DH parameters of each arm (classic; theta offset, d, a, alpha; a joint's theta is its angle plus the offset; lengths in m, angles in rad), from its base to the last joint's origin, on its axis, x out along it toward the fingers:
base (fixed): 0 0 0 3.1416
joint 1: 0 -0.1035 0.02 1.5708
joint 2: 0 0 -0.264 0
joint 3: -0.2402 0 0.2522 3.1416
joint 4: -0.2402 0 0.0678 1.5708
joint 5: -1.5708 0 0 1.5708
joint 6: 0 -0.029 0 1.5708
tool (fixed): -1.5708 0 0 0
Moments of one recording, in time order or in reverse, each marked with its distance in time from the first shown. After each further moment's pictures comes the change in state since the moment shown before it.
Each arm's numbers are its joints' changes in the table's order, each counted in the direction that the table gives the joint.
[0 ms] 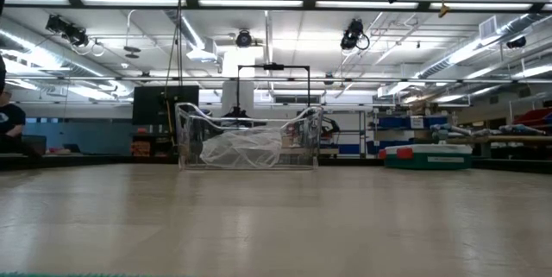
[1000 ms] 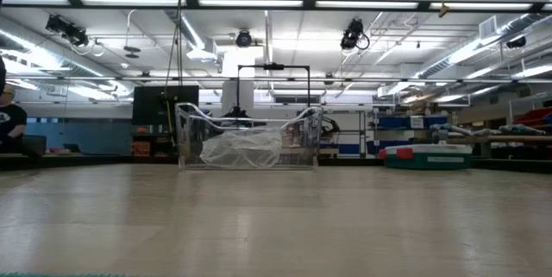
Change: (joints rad) left arm -0.030 -0.041 -0.424 -0.422 -0.303 -0.347; right arm -0.038 -0.066 0.000 -0.294 -0.120 0.218
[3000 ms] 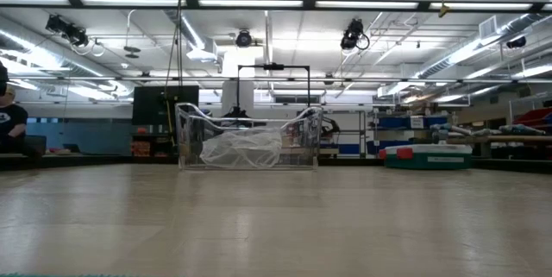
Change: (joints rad) left arm -0.228 -0.195 0.000 -0.396 -0.006 -0.023; right arm -0.815 -0.318 0.000 0.139 0.043 -0.164
